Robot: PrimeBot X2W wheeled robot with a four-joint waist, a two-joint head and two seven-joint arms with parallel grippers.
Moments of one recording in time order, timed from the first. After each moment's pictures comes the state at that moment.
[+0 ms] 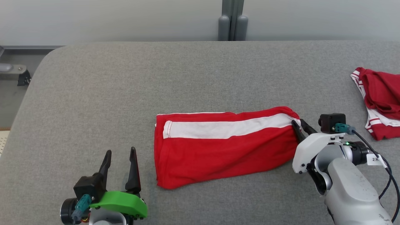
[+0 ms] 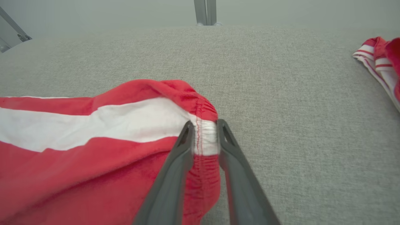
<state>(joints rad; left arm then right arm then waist) -0.08 0.11 -0.25 0.28 -0.41 0.08 -0.26 -0.47 -0.14 0.12 0.77 0.25 0.13 -0.05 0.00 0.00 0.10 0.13</state>
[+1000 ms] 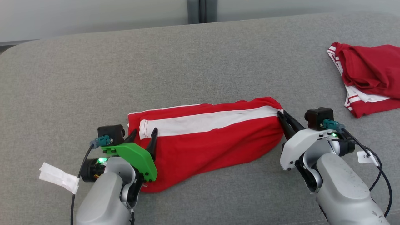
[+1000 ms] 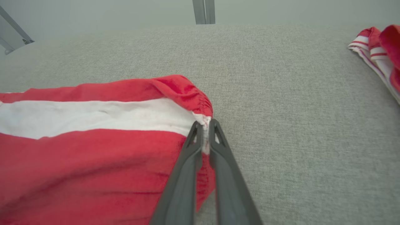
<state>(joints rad) -0.46 0.08 -0.33 0.70 -0.53 -0.07 0.01 -0.48 -0.14 0.25 0.68 0.30 0.13 -0.10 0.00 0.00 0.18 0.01</state>
